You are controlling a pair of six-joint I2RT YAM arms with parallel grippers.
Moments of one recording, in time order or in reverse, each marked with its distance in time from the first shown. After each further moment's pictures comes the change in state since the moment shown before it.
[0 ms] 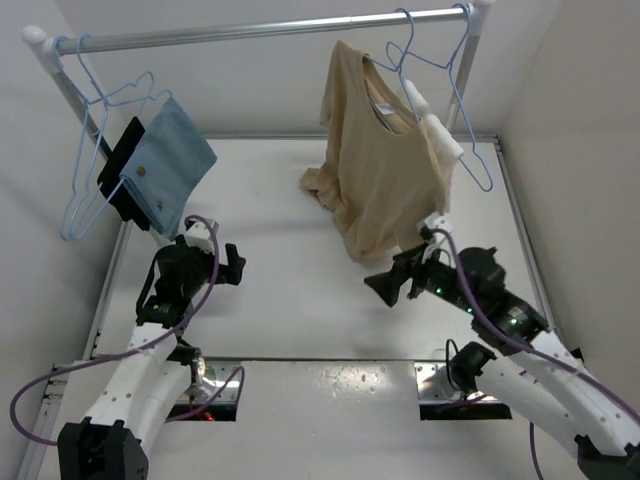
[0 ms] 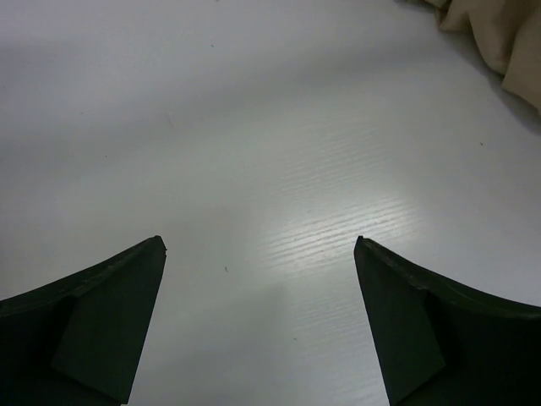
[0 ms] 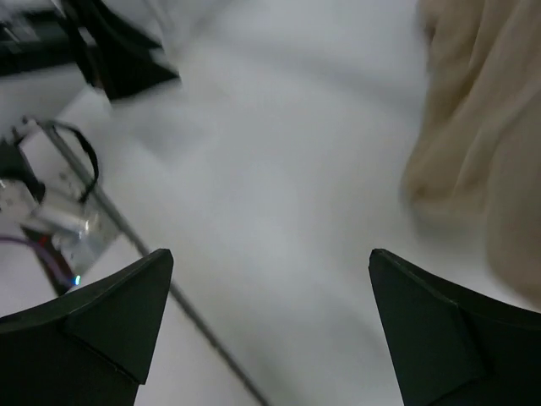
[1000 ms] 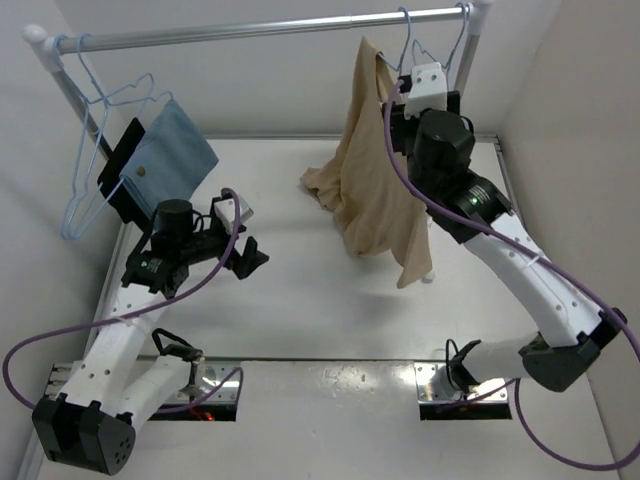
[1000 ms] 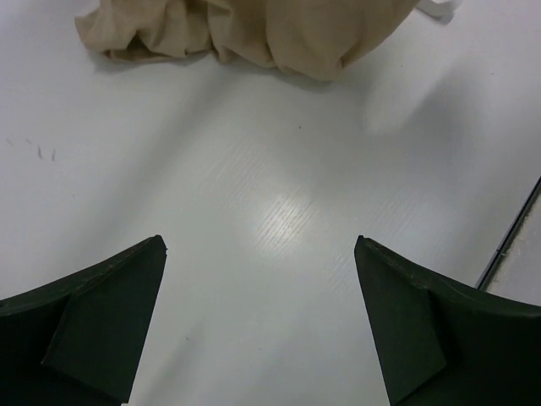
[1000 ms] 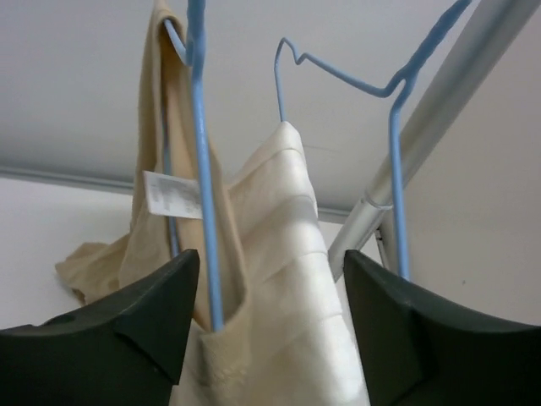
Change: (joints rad) left arm -0.111 0.187 0.480 -0.384 0.414 0.357; right arm -0.003 0.788 0.881 0.058 0.916 -0.451
